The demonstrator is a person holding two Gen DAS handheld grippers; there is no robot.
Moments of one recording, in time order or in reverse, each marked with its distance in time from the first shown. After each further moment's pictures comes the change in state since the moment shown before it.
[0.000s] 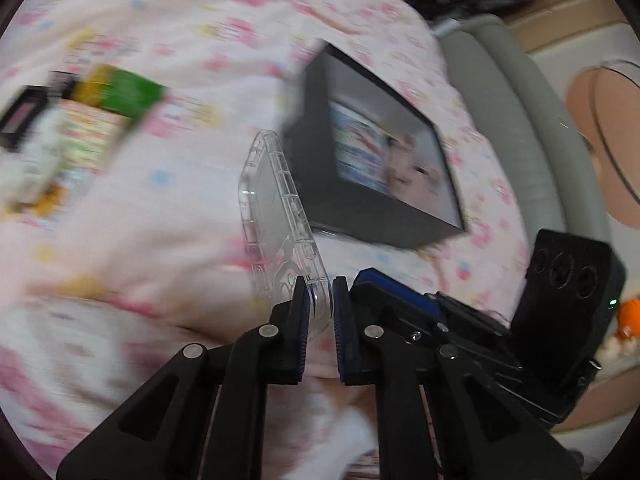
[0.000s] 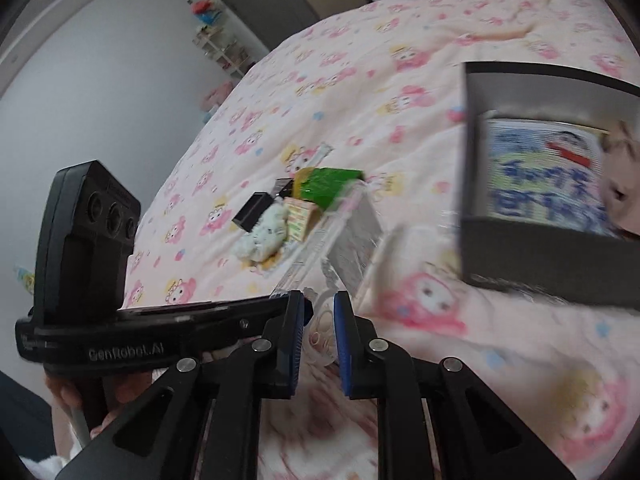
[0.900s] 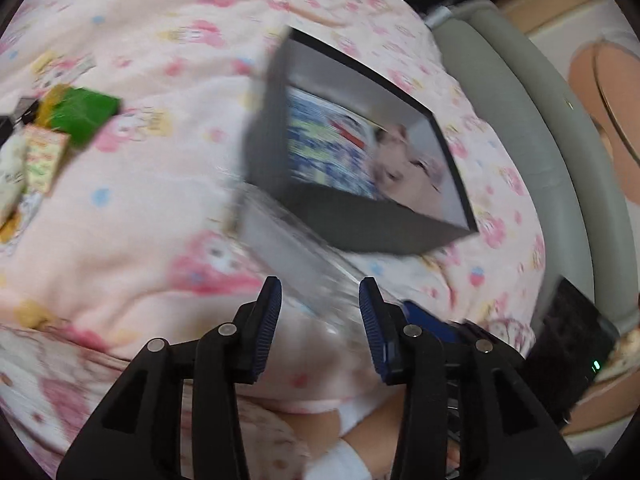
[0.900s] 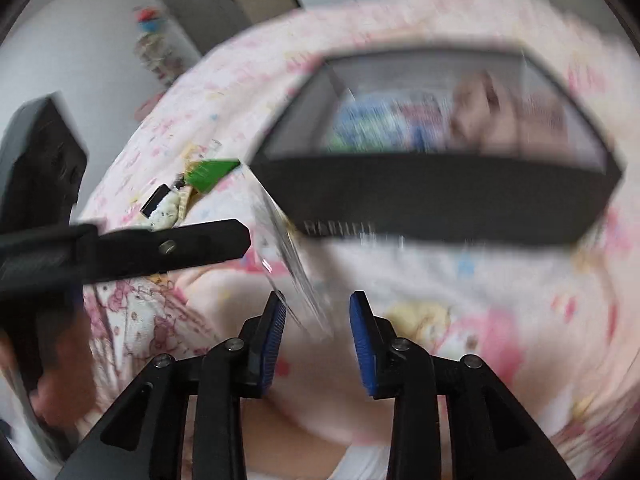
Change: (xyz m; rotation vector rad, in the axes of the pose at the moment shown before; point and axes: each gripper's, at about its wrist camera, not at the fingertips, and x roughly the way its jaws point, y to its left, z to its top) left arm 0.037 -0.022 0.011 0.022 -0.045 0.099; right arm -0.028 -0.059 -0.034 -0.056 -0.063 -0.271
